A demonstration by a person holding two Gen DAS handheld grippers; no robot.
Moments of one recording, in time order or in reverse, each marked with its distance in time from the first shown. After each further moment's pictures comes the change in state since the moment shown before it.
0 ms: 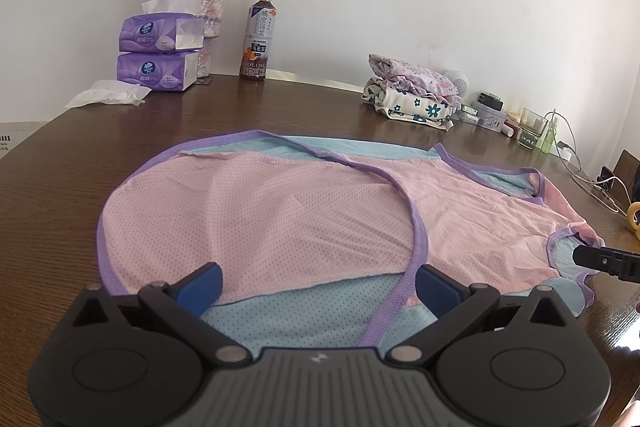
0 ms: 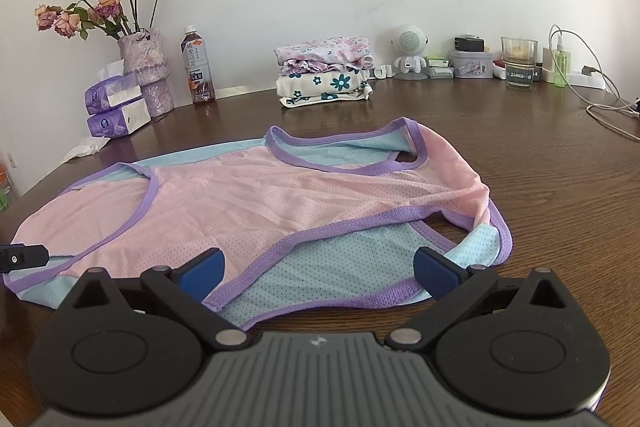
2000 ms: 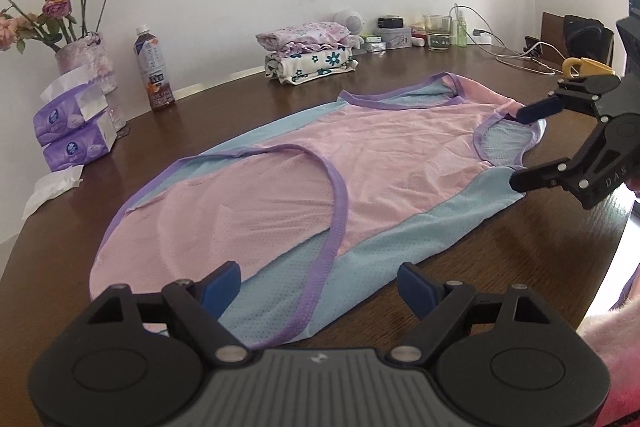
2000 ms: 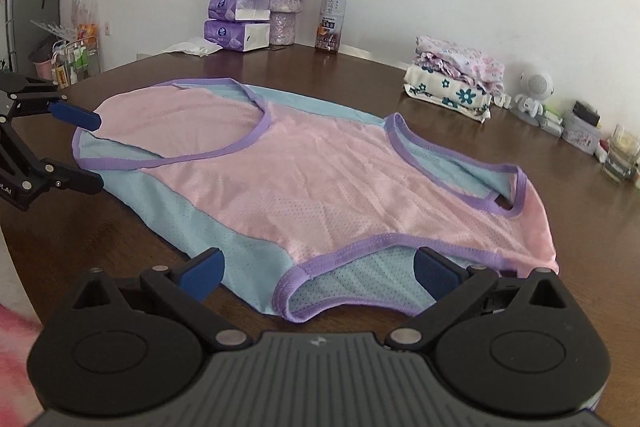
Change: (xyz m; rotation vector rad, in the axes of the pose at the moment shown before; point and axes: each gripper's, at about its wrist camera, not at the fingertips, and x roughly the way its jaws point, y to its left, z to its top) left arm -0.030 -0.046 -0.004 0.429 0.096 -0.072; right arm -0.015 0.049 0.007 -0.402 0.142 0.206
